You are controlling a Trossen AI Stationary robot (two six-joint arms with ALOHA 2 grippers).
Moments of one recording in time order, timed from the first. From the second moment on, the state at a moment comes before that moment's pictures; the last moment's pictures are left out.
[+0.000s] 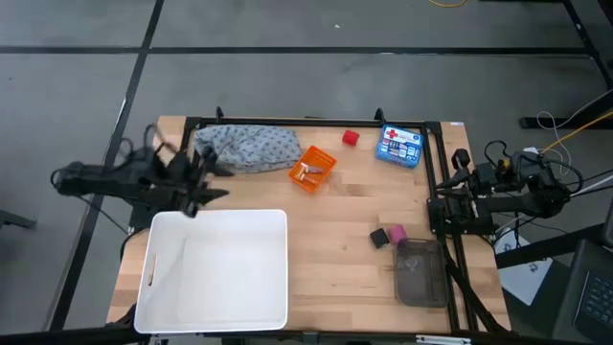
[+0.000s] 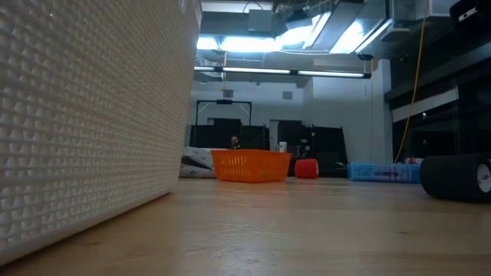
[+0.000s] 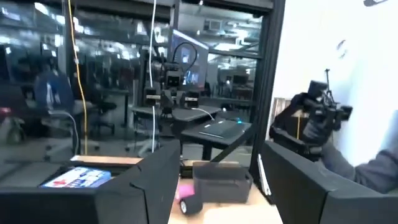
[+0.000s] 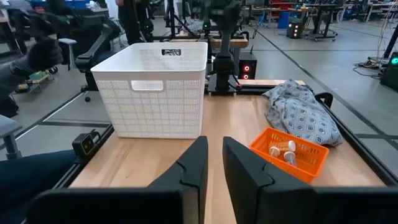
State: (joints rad) left arm -0.06 0.42 0.45 0.13 0.07 -0.09; right arm 0.07 0.02 0.73 -0.85 -0.07 0.01
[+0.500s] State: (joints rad) left arm -0.06 0.24 0.26 0.07 -0.24 0.03; right arm 0.07 0.28 0.68 -0.57 0.24 -0.07
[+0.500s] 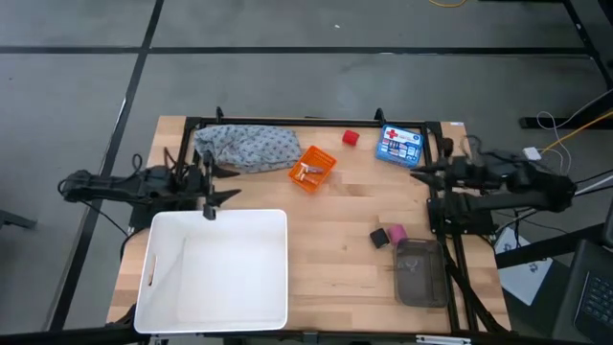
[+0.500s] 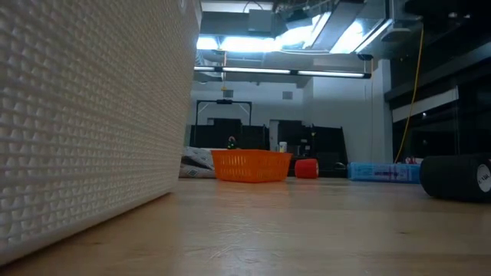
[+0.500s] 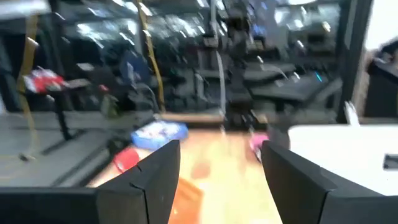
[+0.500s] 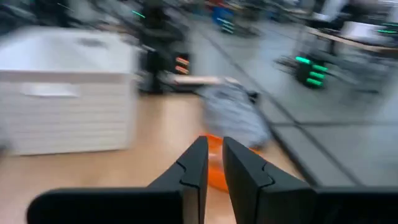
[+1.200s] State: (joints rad) left arm -0.06 0.24 0.26 0.15 -0.27 0.13; right arm -0.15 0.72 0.68 -0.48 0.68 0.34
